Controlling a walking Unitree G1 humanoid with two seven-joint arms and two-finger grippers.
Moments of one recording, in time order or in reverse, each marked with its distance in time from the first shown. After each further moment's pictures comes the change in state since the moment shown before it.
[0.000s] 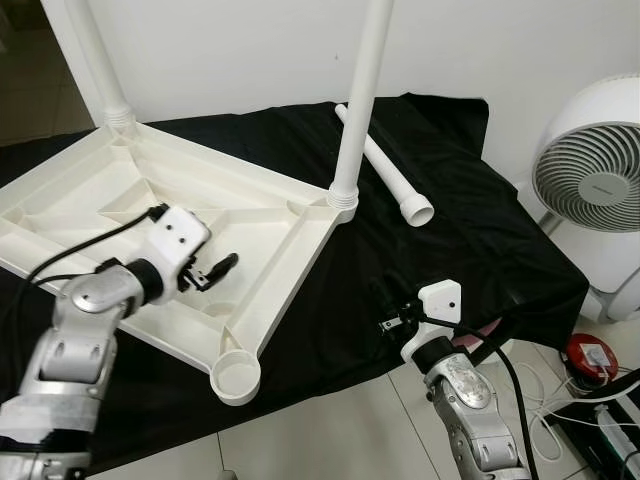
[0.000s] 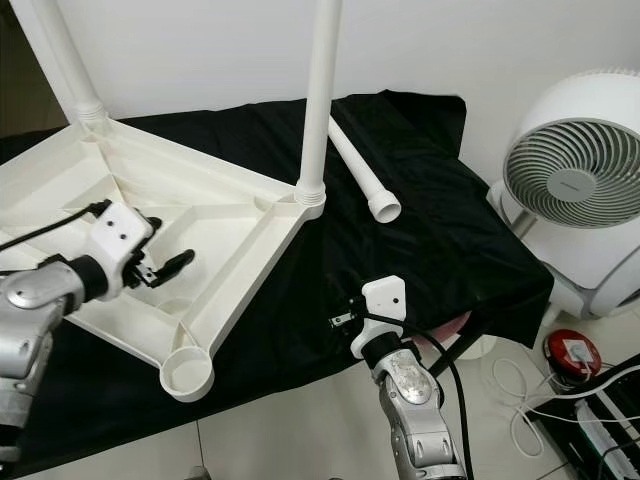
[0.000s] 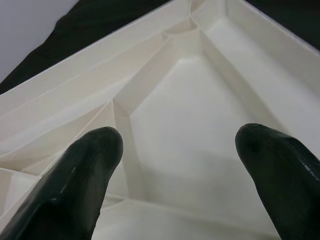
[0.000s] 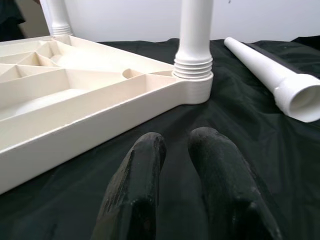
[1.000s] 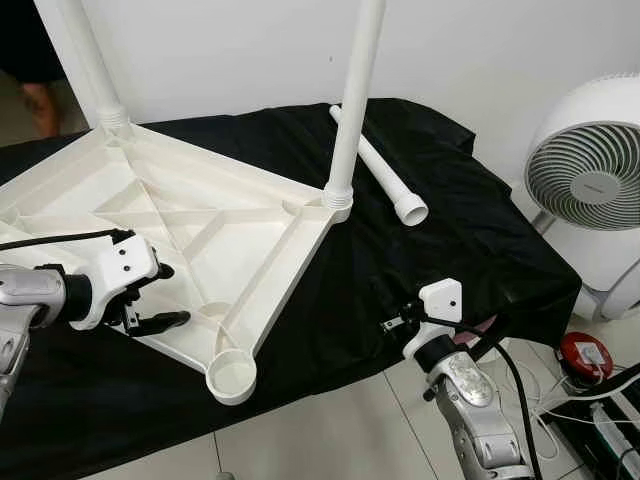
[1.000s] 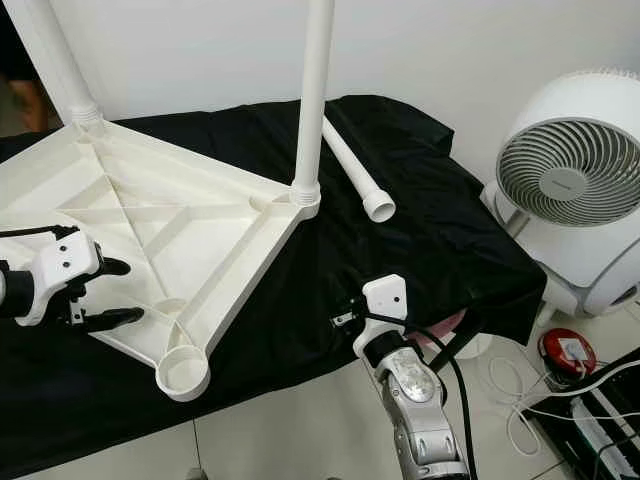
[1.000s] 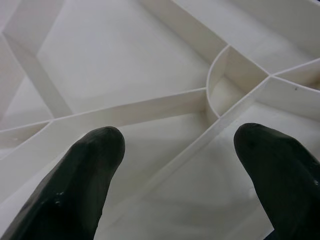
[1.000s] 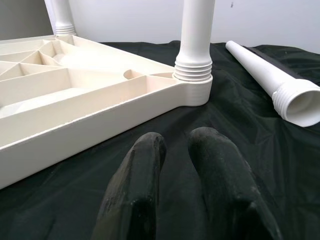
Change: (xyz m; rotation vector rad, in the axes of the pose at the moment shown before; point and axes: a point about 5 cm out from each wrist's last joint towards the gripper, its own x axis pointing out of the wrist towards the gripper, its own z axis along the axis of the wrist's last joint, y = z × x) left arm -0.030 0.012 -0.027 0.074 0.164 -0.423; right arm 0.000 -0.002 0.001 -0.017 -0.003 0.004
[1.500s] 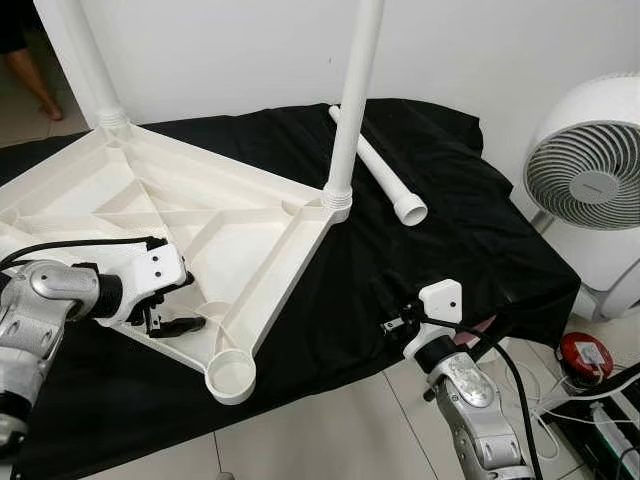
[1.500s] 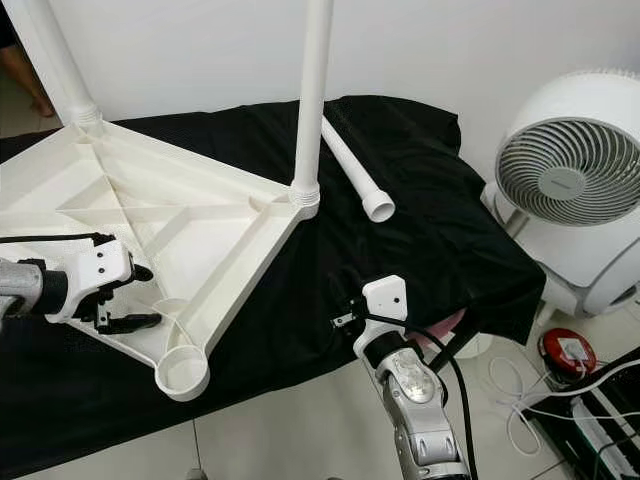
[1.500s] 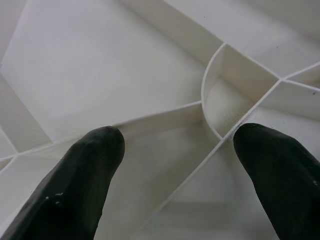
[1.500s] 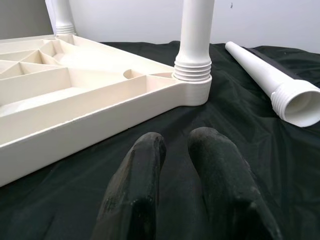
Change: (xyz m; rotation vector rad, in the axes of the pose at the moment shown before) left arm 0.029 0.004 -0.002 0.067 0.039 -0.077; right arm -0.001 0.000 0.000 -0.007 0.002 0.001
